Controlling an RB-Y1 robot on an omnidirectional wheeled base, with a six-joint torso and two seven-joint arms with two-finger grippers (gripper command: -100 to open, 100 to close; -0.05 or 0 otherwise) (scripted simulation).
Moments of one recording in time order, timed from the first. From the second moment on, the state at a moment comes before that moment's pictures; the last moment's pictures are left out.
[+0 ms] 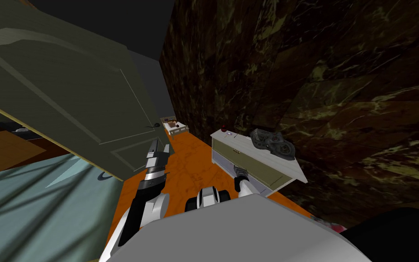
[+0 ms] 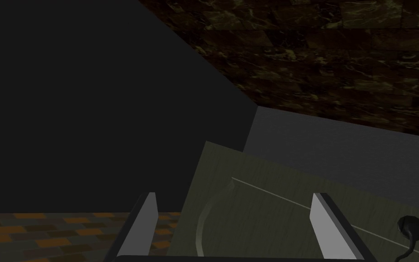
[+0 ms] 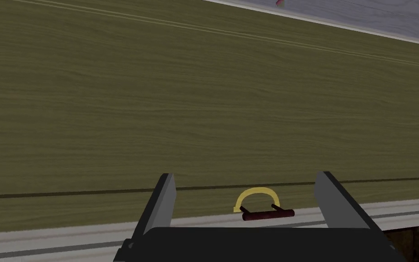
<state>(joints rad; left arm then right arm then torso) 0.46 0.04 -0.07 -2.26 -0.03 -0.38 0.07 0.29 -0.20 0.20 -1.51 1.08 0.63 0.09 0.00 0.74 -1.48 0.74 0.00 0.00</state>
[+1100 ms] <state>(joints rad) 0.46 0.04 -0.07 -2.26 -0.03 -0.38 0.07 0.25 -0.18 0.23 -1.26 1.37 0.91 0.10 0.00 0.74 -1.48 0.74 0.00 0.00</state>
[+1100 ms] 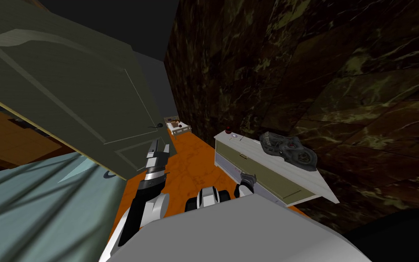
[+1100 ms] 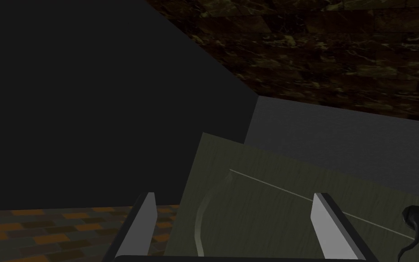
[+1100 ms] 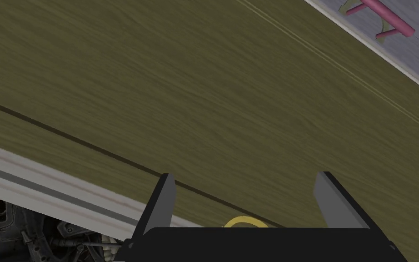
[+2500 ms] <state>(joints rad) 0.46 0.04 -0.07 -2.26 -0.03 -0.38 0.07 0.19 -0.16 0.24 -0.89 1.76 1.28 0.10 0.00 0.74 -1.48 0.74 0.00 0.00</state>
